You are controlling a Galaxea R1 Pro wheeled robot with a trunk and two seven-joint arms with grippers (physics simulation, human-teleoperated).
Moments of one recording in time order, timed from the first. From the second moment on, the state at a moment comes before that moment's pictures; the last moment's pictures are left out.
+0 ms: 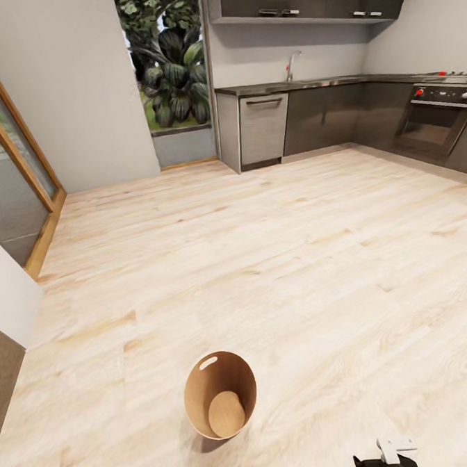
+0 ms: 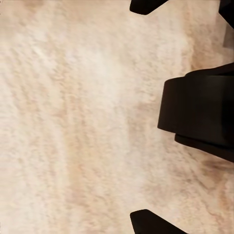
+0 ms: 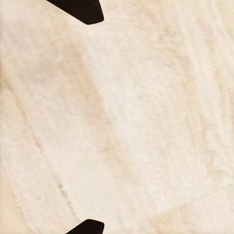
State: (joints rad) left arm 0.00 0.03 0.01 -0.78 0.13 0.19 0.10; right arm 0.00 -0.08 -0.07 -1.11 0.02 0.36 0.00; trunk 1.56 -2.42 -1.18
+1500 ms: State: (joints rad) left arm 0.00 0.02 0.01 -1.51 0.12 0.56 0.11; right arm 0.00 -0.08 -0.05 -1.47 0.13 0.54 0.00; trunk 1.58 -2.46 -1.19
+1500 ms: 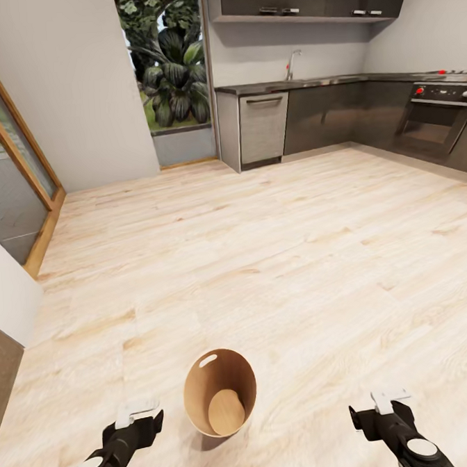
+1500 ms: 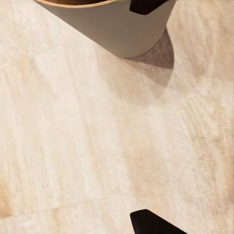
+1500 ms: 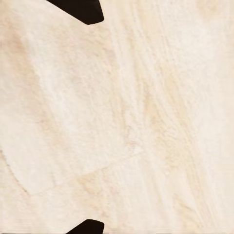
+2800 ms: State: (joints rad) left arm 0.00 0.02 0.01 -1.51 0.12 0.56 0.10; right arm 0.00 -0.09 -0.05 -1.50 0.14 0.54 0.00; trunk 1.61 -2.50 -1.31
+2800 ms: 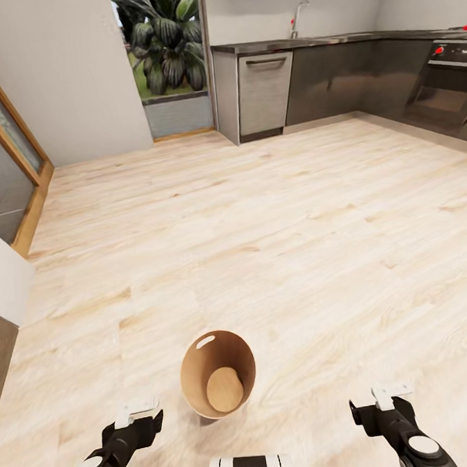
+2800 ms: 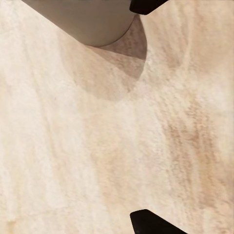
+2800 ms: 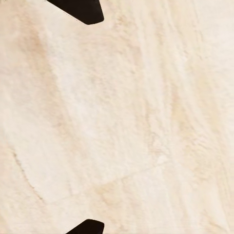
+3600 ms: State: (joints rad) left arm 0.00 0.02 0.01 -1.51 0.12 0.56 0.10; right arm 0.00 -0.09 -0.05 -1.53 0.14 0.56 0.00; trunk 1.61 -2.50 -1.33
